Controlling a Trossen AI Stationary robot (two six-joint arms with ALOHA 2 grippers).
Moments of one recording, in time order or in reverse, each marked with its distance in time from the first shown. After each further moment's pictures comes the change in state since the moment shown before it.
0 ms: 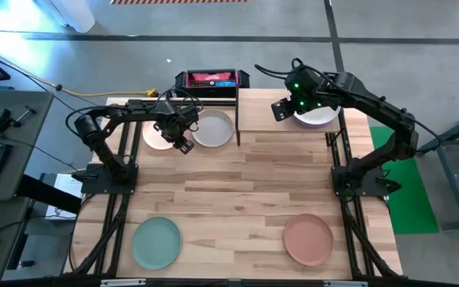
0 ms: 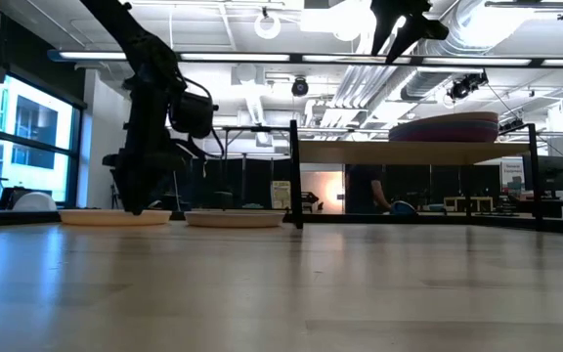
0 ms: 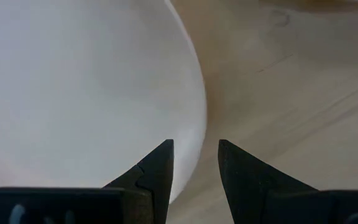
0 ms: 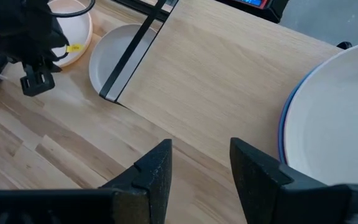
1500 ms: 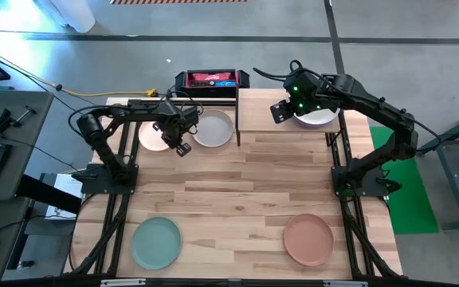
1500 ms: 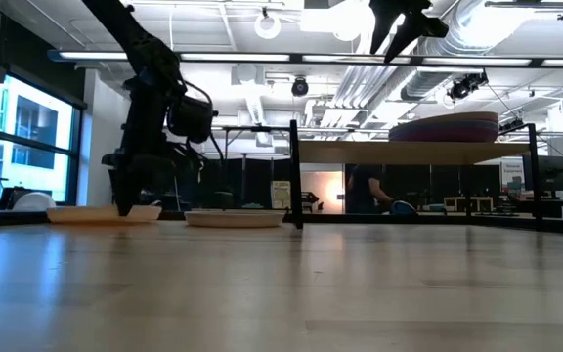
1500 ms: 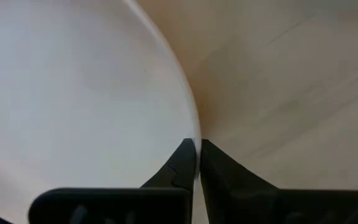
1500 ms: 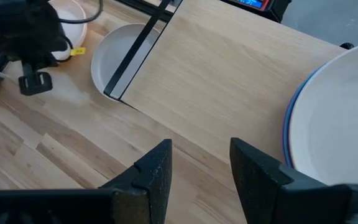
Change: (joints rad) left arm -0.009 0.025 0.001 -0.059 -0.028 0.077; right arm 0.033 0.000 0.000 0.001 0.023 0.015
